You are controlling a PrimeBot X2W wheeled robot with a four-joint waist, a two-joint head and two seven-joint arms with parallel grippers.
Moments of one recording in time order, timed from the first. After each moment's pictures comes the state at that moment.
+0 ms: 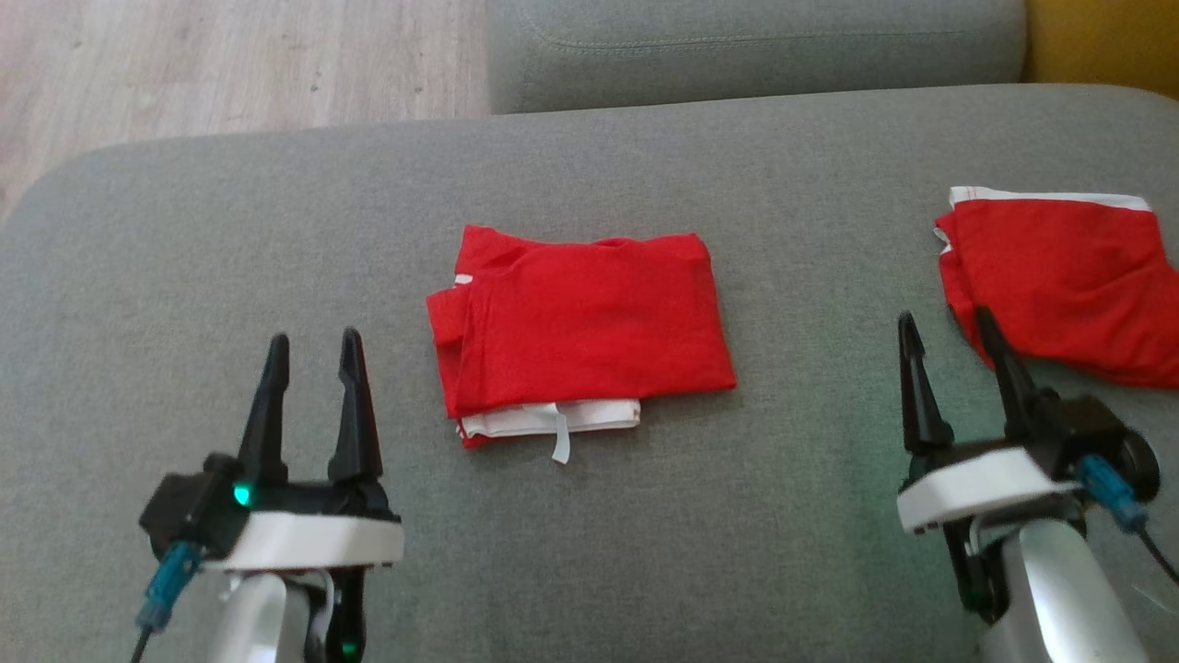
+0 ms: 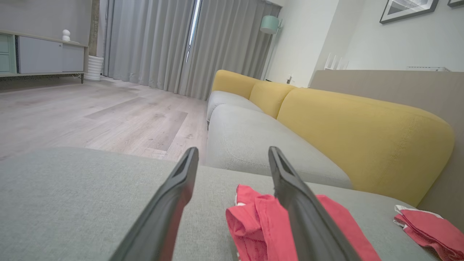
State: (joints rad) left arm -0.13 0.05 -0.10 0.21 -0.34 -0.12 -0.26; right arm -0.18 -0.06 0.00 0.35 0.03 0.13 -0.25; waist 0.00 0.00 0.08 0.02
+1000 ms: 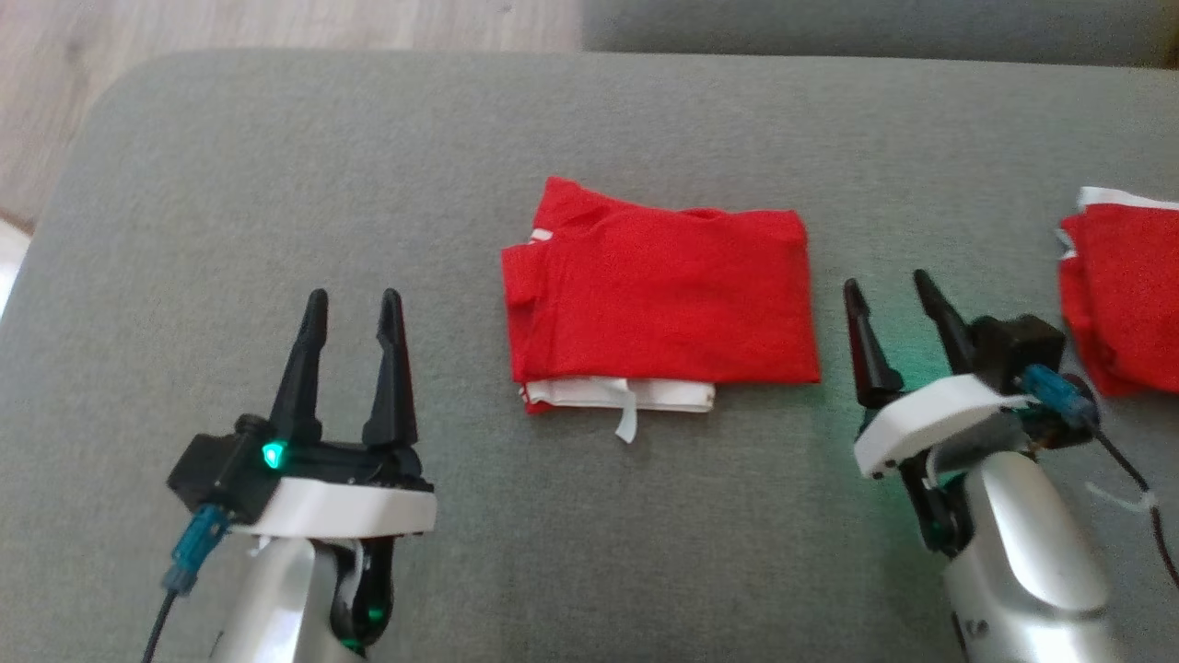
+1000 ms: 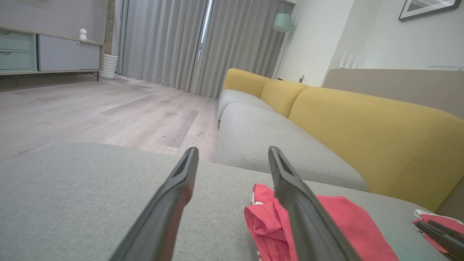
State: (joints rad) left arm -0.19 0.05 -0.18 0.19 -0.35 -0.12 -0.26; right arm -0.33 -0.05 0.06 0.50 0.11 0.13 -0.12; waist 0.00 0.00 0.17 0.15
